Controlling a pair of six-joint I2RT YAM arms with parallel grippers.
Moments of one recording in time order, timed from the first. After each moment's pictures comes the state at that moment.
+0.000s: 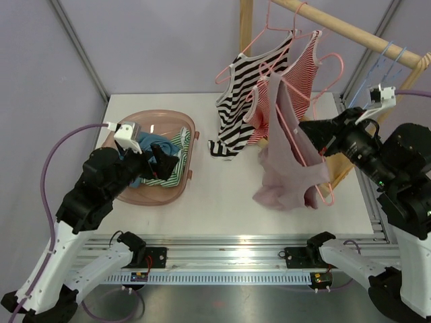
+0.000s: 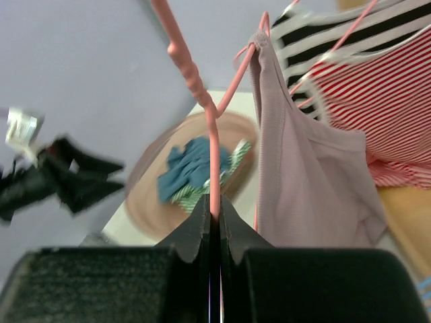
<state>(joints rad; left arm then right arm) -0.51 0.70 1.09 -0.70 0.00 -0.34 0.42 0.94 1.74 -0.82 -0.11 0.42</state>
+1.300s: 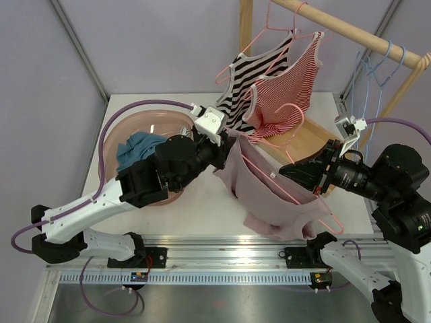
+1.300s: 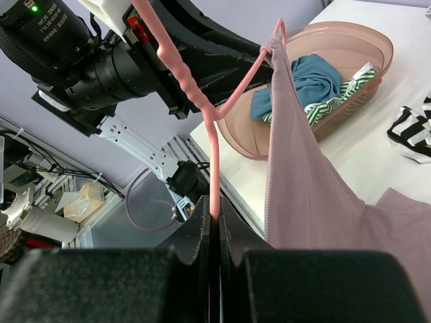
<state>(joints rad) -1.20 1.21 1.48 -0.38 -0.49 -0.13 0.42 0.77 1.49 -0.81 -0.65 0.47</state>
